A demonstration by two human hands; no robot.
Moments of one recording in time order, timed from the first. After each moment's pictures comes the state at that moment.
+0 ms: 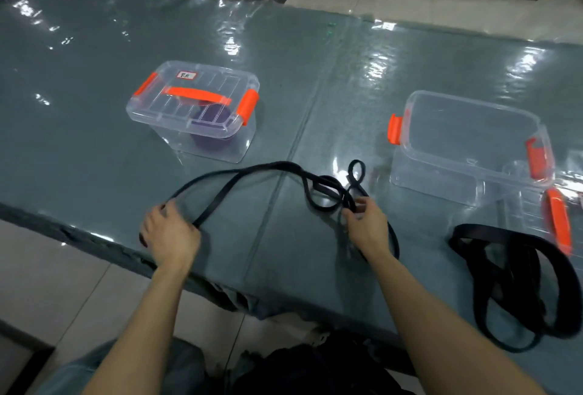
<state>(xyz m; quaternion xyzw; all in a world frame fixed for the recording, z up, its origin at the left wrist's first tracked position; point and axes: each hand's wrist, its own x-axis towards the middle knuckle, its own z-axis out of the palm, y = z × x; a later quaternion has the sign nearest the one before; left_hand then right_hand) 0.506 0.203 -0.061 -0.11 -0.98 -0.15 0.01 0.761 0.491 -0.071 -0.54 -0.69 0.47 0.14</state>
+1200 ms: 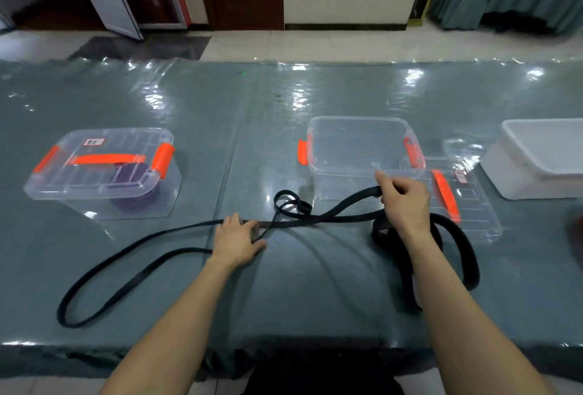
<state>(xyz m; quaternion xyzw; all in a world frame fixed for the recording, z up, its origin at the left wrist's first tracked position) 0.604 0.415 -0.050 -0.52 -0.83 0.02 -0.19 0.908 0.576 0.057 -0.59 -0.62 0.37 0.37</state>
